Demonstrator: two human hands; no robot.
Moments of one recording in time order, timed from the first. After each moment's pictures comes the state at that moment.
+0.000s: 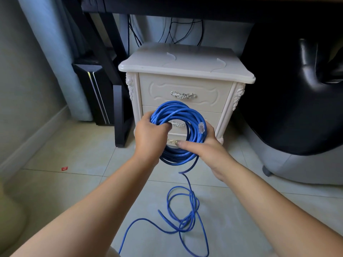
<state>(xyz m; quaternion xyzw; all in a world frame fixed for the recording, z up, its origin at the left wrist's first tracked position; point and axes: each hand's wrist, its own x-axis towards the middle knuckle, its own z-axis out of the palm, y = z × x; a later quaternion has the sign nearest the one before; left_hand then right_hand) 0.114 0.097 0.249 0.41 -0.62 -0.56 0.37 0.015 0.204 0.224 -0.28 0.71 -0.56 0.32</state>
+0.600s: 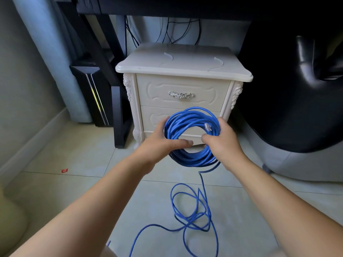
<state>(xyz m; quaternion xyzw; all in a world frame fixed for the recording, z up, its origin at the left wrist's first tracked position) 0.123 0.102 0.246 0.28 -0.68 -0.67 0.12 -0.015 0.215 0.229 -0.27 0.79 -0.53 0.14</state>
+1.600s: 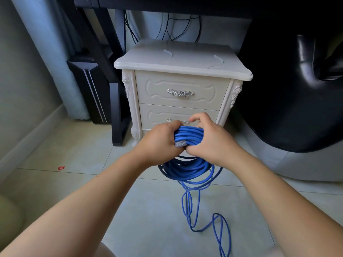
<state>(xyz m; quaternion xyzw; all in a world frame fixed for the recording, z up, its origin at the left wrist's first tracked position) 0.116 0.096 0.242 0.17 -0.91 -0.32 0.17 0.002 0.217 0.255 -0.46 0.83 -0.29 0.13</state>
